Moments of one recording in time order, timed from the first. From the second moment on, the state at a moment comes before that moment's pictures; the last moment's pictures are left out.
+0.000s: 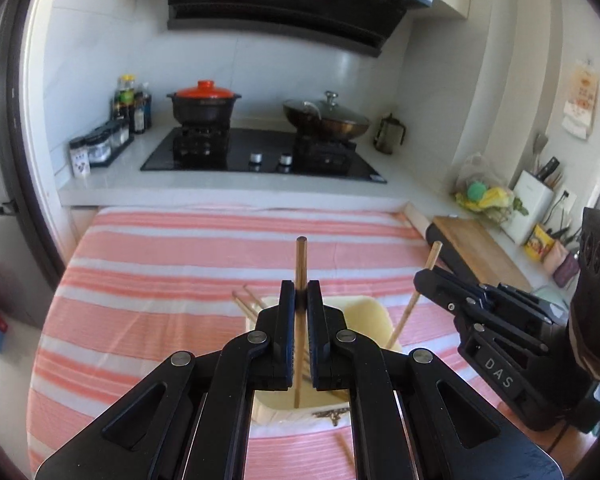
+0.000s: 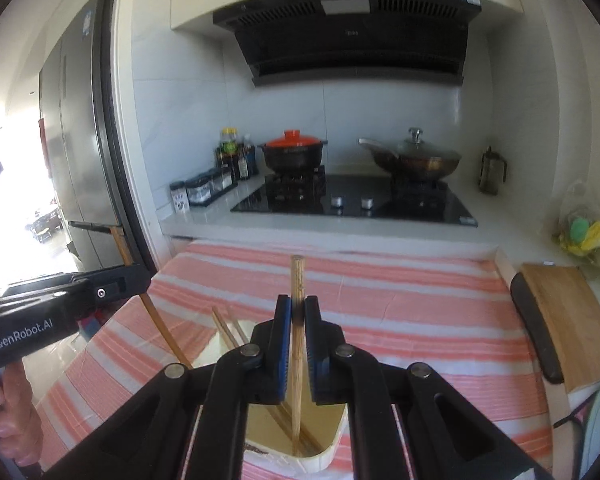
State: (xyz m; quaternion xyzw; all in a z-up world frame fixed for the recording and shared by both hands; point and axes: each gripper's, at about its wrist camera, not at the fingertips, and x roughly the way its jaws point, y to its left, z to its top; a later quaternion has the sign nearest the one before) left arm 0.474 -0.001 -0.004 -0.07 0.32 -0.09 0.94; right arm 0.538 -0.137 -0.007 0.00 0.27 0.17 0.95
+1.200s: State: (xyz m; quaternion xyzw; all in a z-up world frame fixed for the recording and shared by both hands) left arm 0.264 -0.003 -0.201 -0.06 0.43 -0.05 0.90; right arm 0.293 -0.259 -0.177 0.01 0.36 0.03 0.93
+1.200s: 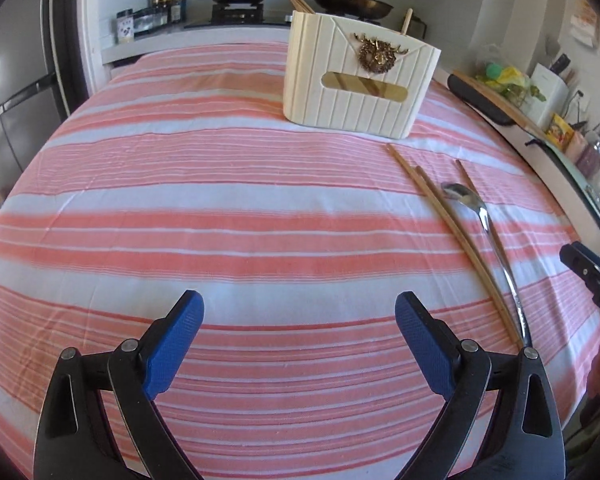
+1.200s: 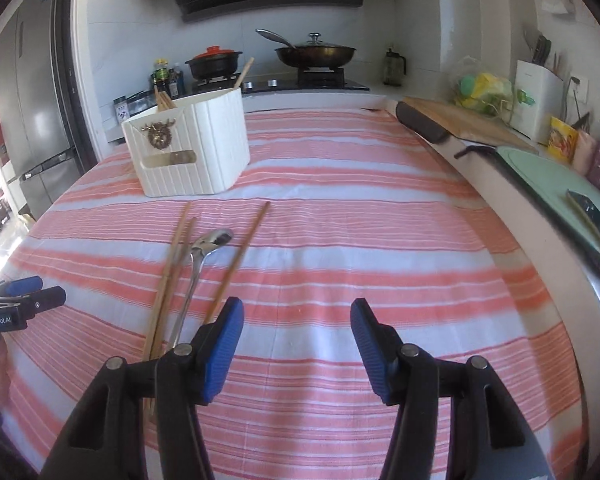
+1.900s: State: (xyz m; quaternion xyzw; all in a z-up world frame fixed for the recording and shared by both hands) left arm 0.263 -0.002 -0.212 -0.06 0.44 -0.04 0.89; right arm 0.299 -0.276 -0.202 0.05 0.37 -0.03 0.93
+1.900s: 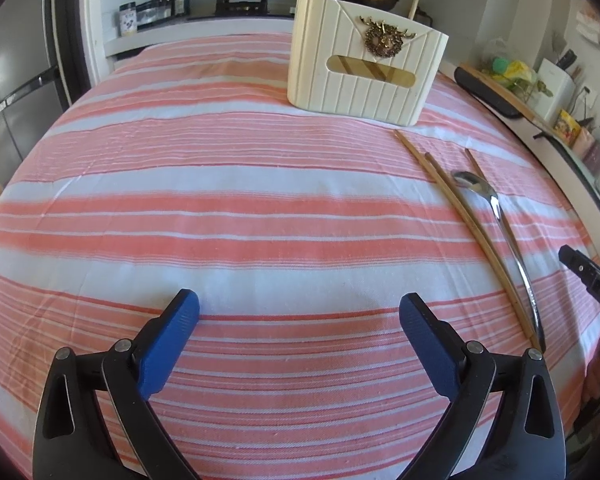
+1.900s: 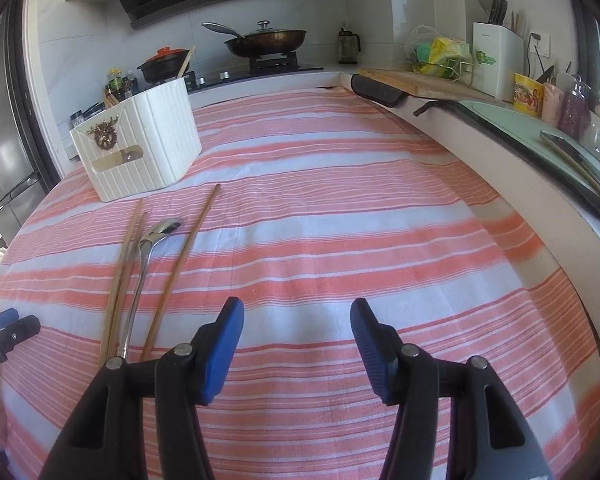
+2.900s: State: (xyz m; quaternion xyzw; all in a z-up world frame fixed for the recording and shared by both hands) left arm 0.323 -0.107 -0.215 0.01 0.46 -0.03 0.89; right arm 0.302 -0.273 -0.204 0.03 0.38 -0.06 0.92
